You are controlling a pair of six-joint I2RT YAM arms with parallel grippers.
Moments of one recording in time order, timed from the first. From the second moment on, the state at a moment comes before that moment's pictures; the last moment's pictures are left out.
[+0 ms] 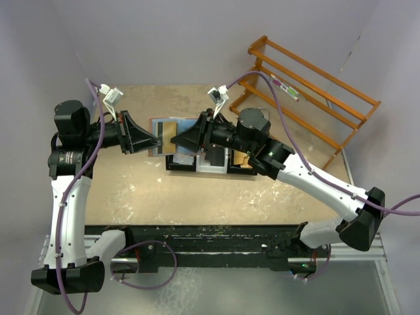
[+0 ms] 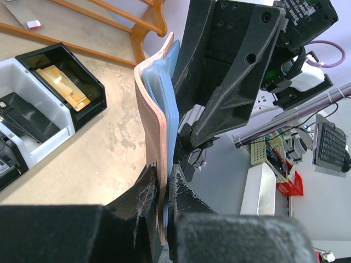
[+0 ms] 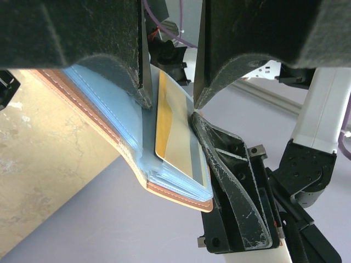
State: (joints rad) left arm 0.06 1.00 1.28 -0.57 1.29 -0.43; right arm 0.90 1.36 1.31 0.07 -0.31 0.70
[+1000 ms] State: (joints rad) left arm 0.08 0.92 1.22 -0.34 1.39 -0.64; right arm 0.86 1.40 1.30 0.26 -0.57 0.80
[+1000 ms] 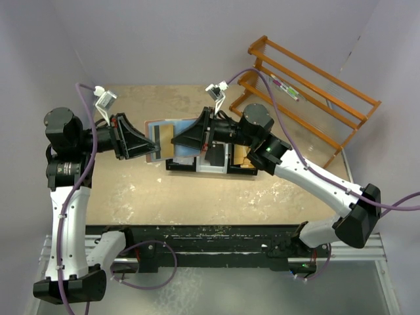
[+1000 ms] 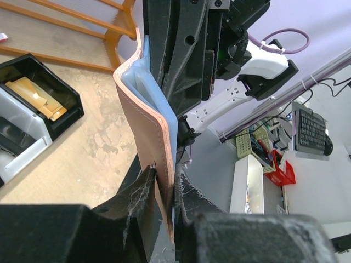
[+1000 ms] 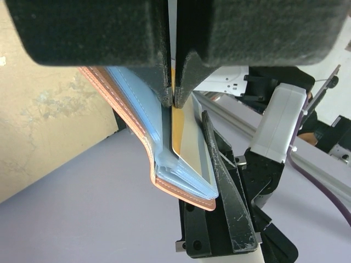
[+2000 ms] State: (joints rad) left arm 0.07 0.92 1.21 -0.30 1.48 -0.70; right arm 0.87 1.32 1.24 0.26 -0.59 0.78
